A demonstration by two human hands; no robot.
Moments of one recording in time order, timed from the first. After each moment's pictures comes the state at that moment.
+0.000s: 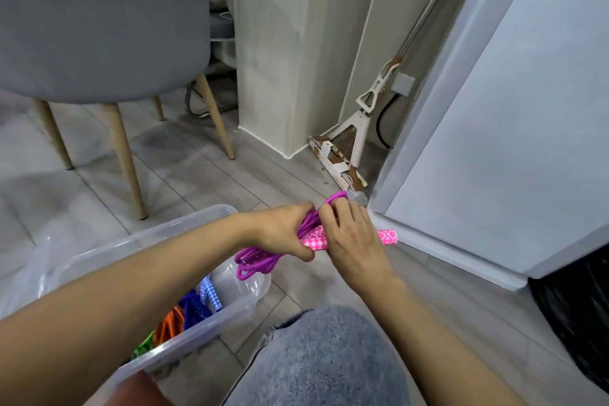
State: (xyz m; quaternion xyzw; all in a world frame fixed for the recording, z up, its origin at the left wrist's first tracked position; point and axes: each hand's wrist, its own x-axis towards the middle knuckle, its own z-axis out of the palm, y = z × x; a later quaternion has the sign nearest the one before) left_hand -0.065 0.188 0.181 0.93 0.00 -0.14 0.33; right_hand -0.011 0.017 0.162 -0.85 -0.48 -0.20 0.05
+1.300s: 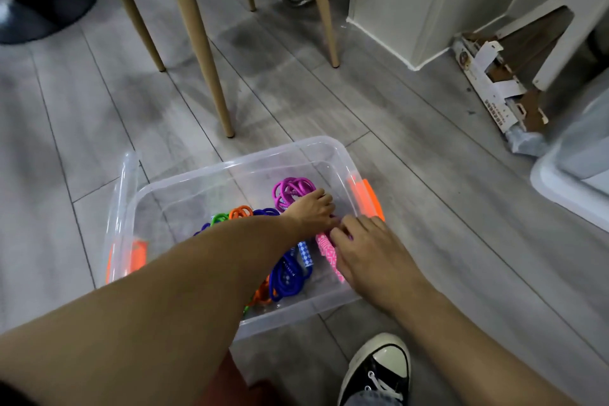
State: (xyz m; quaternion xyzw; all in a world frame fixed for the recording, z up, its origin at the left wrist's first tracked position) left_hand -0.077 0.341 -0.134 0.95 -0.12 -0.21 -0.22; right_hand -0.035 0.159 -0.041 -0.76 -0.65 0.01 0.08
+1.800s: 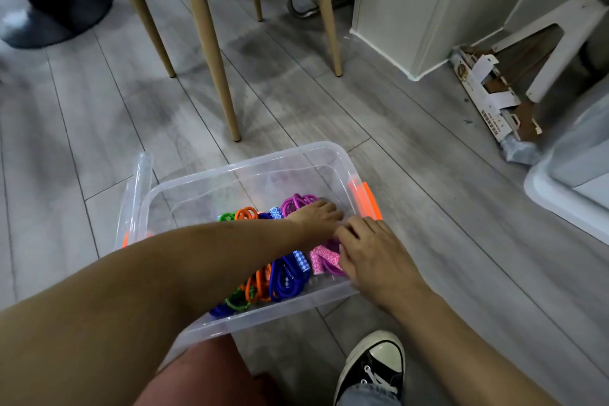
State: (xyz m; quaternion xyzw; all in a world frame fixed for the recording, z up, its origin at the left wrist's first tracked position) left_hand -0.088 0.324 -0.106 0.96 -0.10 -0.22 -0.10; right_hand -0.036 0.149 -0.038 -0.78 -0.61 0.02 0.13
